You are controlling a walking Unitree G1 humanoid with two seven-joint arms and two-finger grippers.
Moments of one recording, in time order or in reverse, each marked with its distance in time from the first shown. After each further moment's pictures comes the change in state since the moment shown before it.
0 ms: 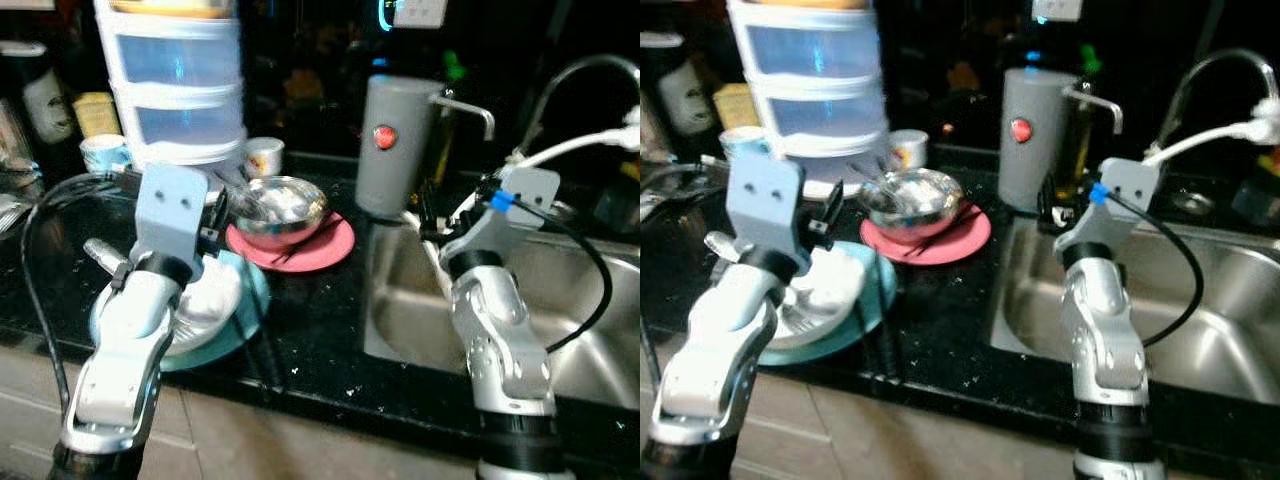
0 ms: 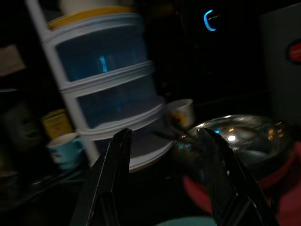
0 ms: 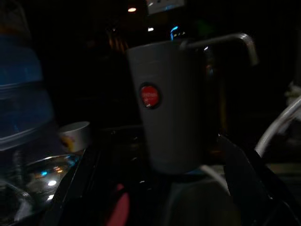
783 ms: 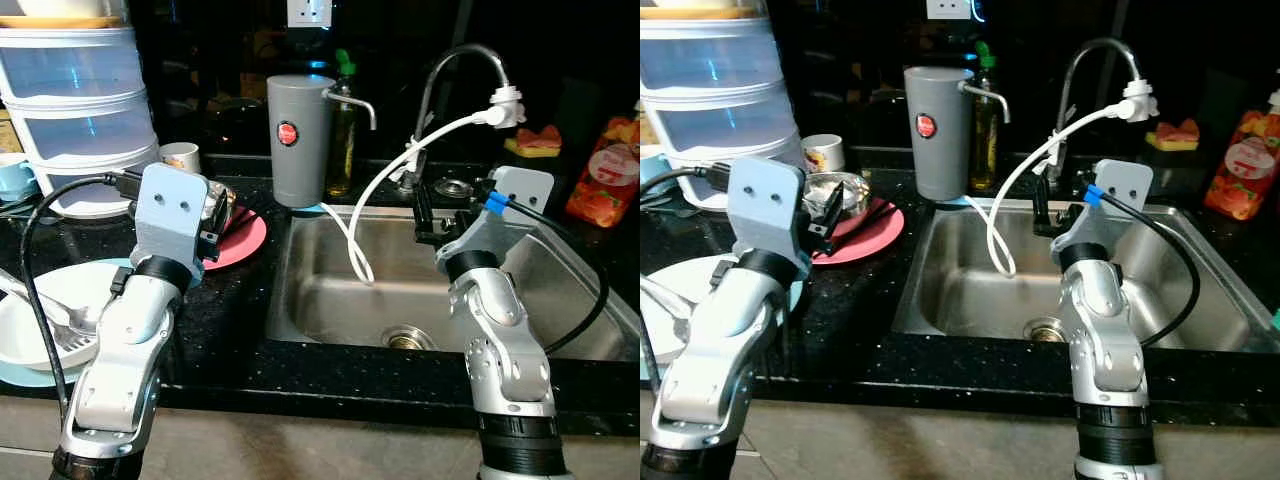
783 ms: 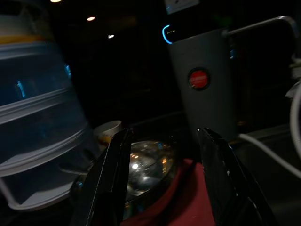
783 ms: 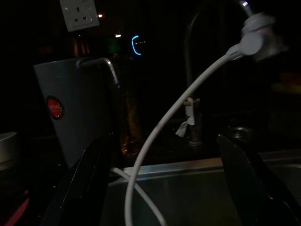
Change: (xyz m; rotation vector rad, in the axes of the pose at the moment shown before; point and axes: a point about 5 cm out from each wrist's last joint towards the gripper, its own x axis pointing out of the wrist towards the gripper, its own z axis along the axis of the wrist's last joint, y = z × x) left arm -0.002 0.004 -0.002 0.009 0.006 0.011; right arm -0.002 0.003 -0.002 -0.004 0.001 0.030
